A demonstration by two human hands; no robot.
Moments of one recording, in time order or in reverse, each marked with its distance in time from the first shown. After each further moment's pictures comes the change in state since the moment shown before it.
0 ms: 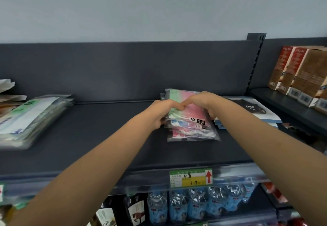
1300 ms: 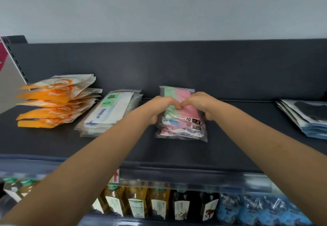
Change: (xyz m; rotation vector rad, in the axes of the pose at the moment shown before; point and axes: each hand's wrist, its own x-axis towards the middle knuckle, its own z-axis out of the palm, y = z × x) left_hand -0.054 -0.019 -0.219 0.131 0.109 -0.019; right_hand -0.005 -0.117 0.193 0.106 -0.150 -0.117
